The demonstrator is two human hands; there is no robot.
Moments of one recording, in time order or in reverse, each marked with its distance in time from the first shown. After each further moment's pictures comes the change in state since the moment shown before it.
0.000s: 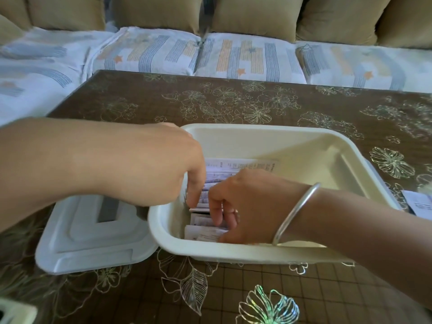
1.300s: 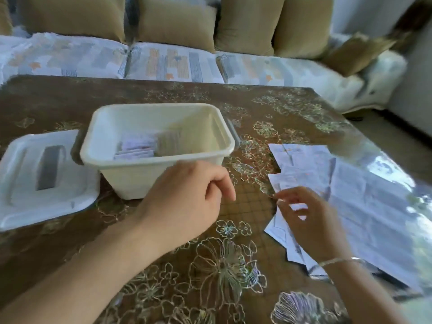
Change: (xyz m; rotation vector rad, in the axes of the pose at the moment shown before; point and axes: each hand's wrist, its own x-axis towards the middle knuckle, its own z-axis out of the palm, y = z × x) left_hand -0.027 0.226 0.005 -0.657 0.458 -0.060; right_hand -0.244 0.036 0.132 0.362 0.993 0.774
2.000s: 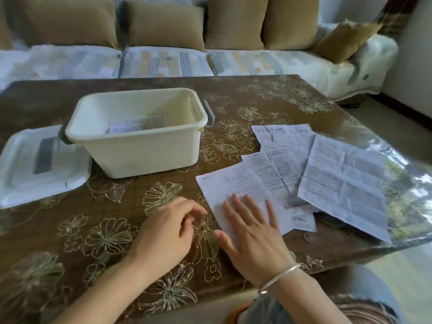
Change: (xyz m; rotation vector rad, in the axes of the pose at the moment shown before) left_hand -0.074 -0.030 0.089 0.053 -0.021 -0.104; right_hand -0.084 0.002 0.035 -0.444 -0.350 -0.256
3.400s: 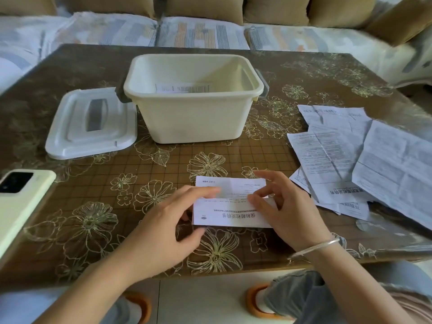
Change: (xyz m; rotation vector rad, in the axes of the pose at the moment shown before) left_hand -0.067 -0.050 -0.030 -0.172 -0.023 0.066; right_hand 0.016 -0.016 0.008 0.546 0.091 0.010
